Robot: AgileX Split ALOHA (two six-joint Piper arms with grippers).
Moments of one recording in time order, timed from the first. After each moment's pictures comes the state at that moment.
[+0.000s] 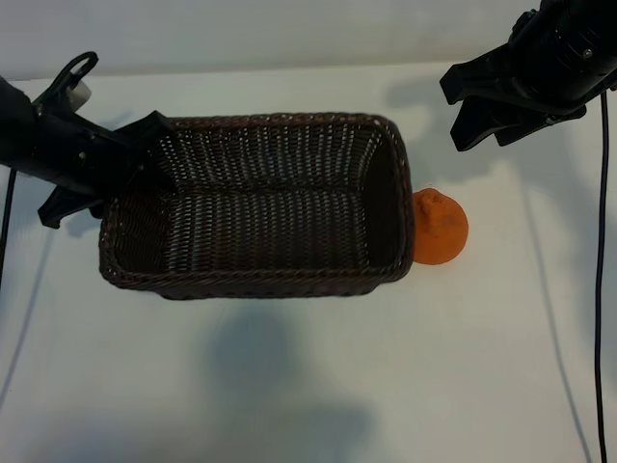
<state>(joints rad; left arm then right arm) -0.05 1.77 -1.04 -0.59 0.56 -0.12 0.18 1.63 -1.47 0.34 1.18 -0.06</state>
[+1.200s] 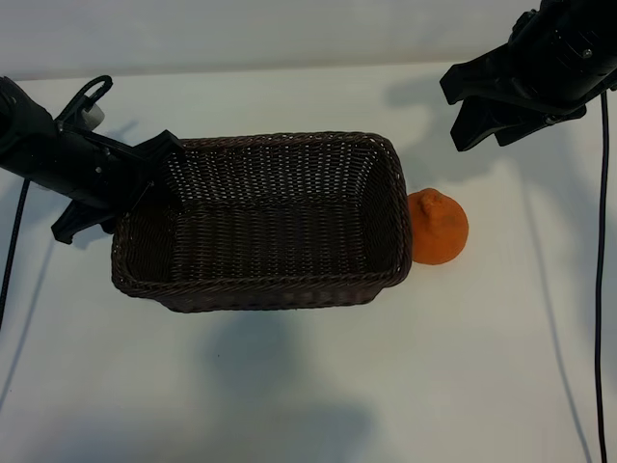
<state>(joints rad) -0.05 1.87 -1.04 -0.60 0.53 -0.13 0.18 1.63 -1.47 0.34 1.18 -0.06</state>
